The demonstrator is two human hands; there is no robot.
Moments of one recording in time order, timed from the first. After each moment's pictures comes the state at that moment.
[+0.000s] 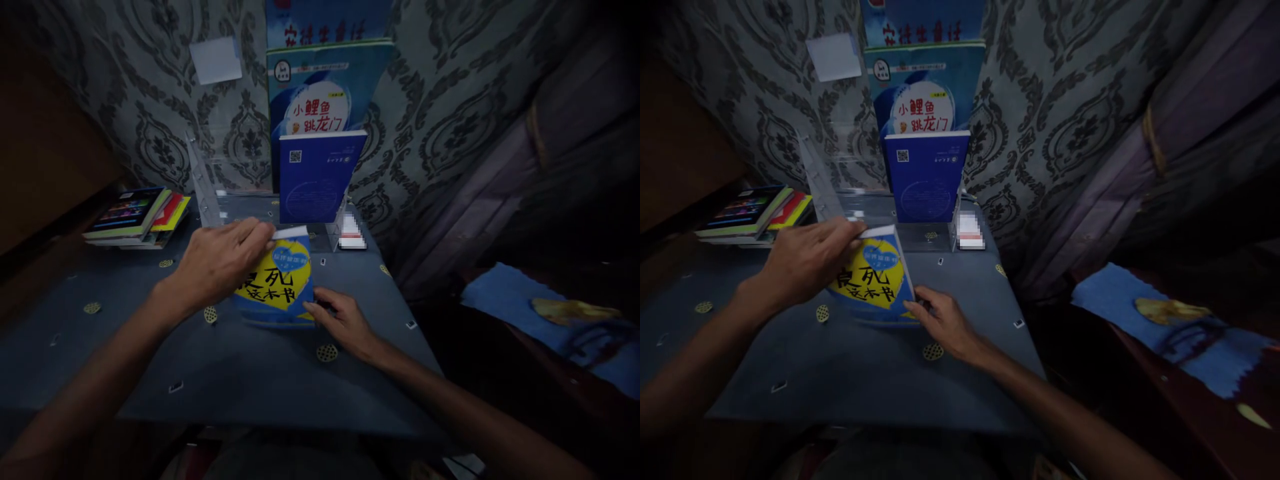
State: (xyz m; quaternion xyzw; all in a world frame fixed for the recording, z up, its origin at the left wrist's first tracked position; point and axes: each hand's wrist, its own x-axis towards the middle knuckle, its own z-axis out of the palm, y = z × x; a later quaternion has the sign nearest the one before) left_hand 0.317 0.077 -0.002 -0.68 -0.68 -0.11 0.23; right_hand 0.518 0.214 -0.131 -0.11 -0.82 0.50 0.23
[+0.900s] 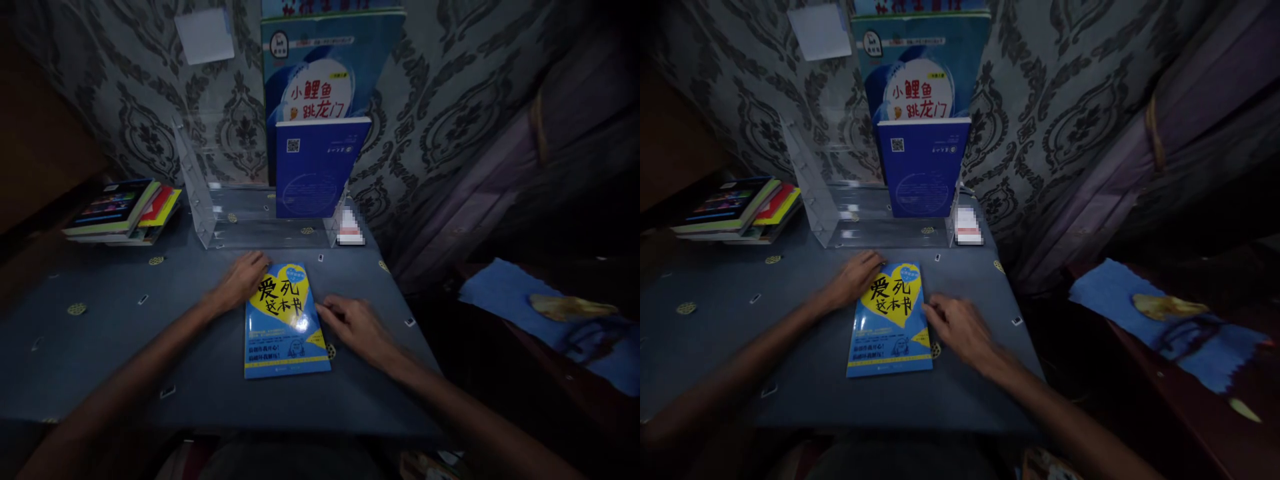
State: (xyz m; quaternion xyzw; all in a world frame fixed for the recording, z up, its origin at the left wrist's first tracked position) left_hand 0.280 0.115 -0.146 -0.69 -0.70 -0.19 -0.02; right_hand 0.542 0.226 -0.142 -0.22 -0.91 0.35 0.12
